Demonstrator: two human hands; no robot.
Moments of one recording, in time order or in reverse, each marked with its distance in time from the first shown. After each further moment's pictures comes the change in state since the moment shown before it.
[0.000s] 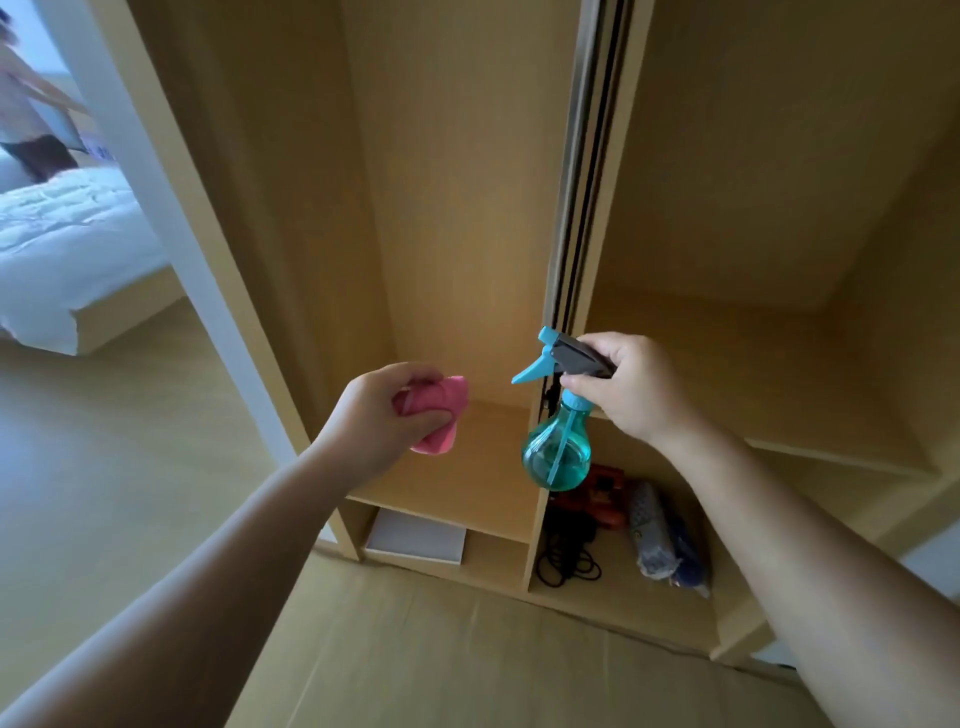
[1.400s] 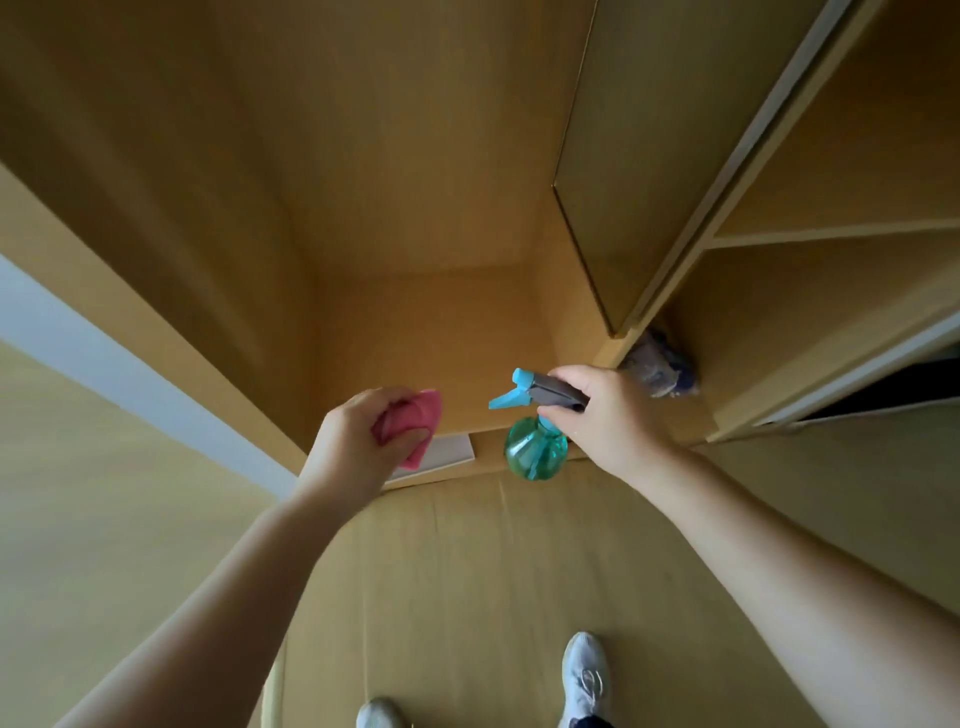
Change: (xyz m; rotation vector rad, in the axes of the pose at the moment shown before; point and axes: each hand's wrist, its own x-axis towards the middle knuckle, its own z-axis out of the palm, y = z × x) left_hand 0.111 -0.385 0.002 -0.067 -0.369 0.040; right_hand 0.044 0.109 0.341 -0.276 0.096 0.481
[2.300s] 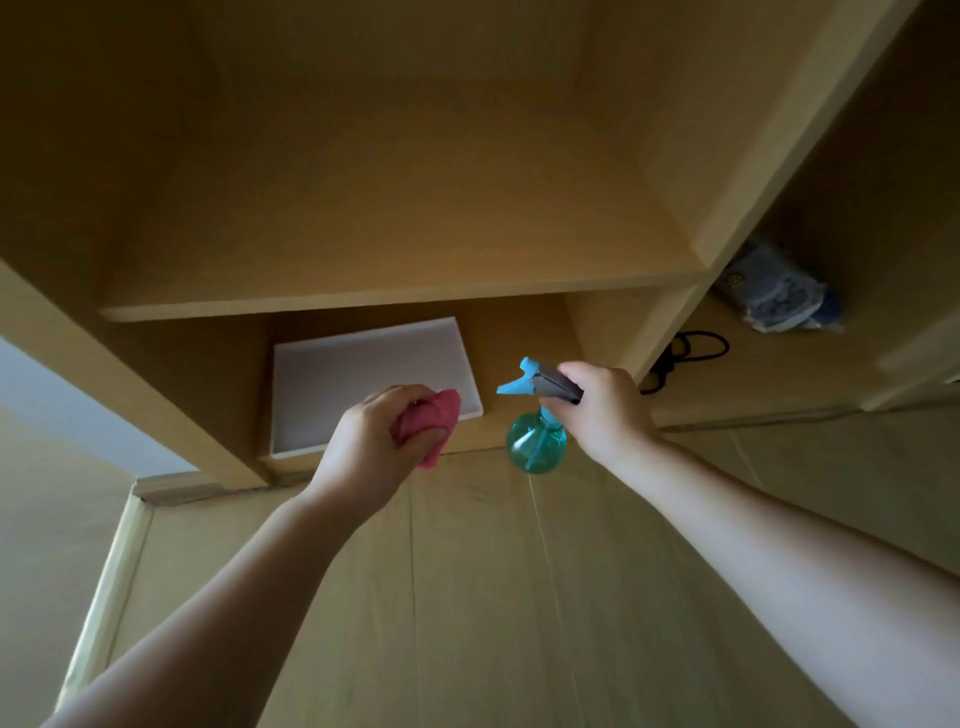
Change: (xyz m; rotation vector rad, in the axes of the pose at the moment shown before) left_hand 0.033 -0.423 0.332 0.165 0.069 0.142; right_hand 0.051 0.389 0.405 -0.026 0.053 0.061
